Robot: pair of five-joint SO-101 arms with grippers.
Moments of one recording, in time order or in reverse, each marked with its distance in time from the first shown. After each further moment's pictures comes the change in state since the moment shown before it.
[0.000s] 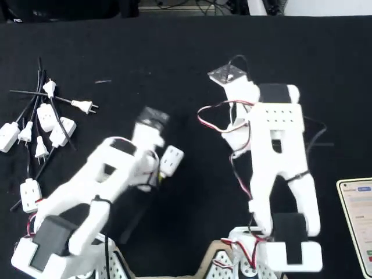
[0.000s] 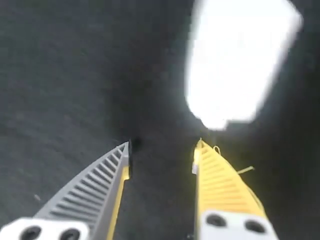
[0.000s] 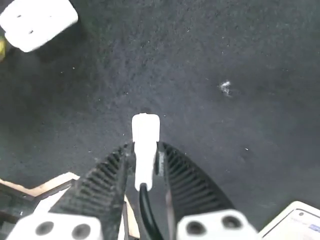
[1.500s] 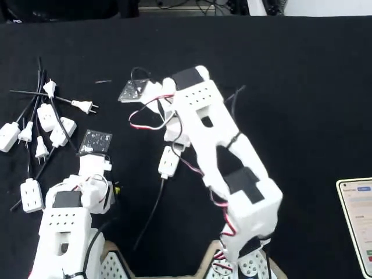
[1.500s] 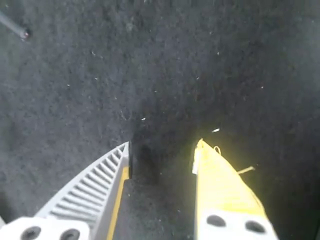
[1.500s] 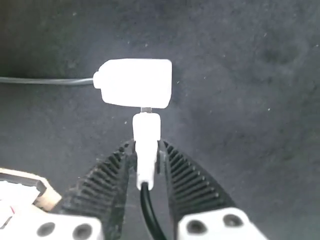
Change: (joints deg) left arm -28.2 -48.5 33.8 -2.5 -10.7; right arm -25.1 30.5 -27.0 1.0 17.1
